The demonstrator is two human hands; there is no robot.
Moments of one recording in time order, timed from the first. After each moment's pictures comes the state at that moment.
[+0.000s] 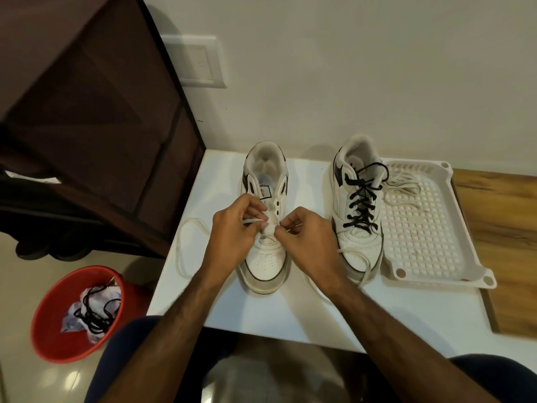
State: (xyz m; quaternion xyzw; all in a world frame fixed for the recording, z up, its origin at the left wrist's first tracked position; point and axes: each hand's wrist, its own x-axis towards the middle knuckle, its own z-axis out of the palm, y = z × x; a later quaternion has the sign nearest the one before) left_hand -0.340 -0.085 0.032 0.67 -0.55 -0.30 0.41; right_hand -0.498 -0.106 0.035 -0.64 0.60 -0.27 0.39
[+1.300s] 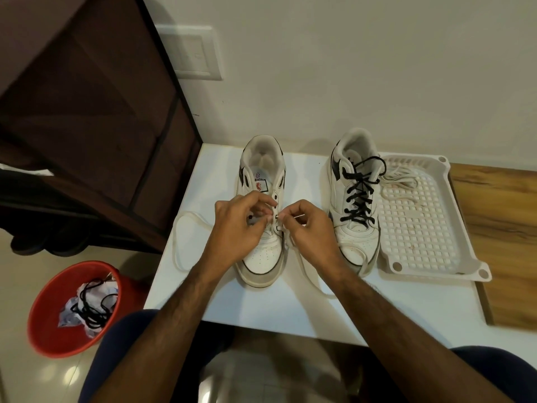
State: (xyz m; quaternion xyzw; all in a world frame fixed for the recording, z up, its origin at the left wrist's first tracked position) left_hand -0.345 -0.086 0.027 0.63 -0.64 -0.24 0.38; right_hand -0.507 -0.111 0.024 -0.57 0.57 -0.33 0.48
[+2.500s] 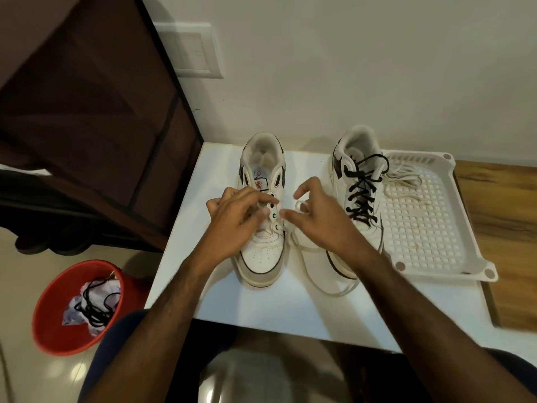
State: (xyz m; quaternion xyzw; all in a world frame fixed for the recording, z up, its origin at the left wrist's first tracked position) left_hand -0.330 -0.092 0.026 0.64 -0.67 -0.22 0.29; right_hand -0.526 -0.135 0.055 -0.72 0.54 -0.17 0.41
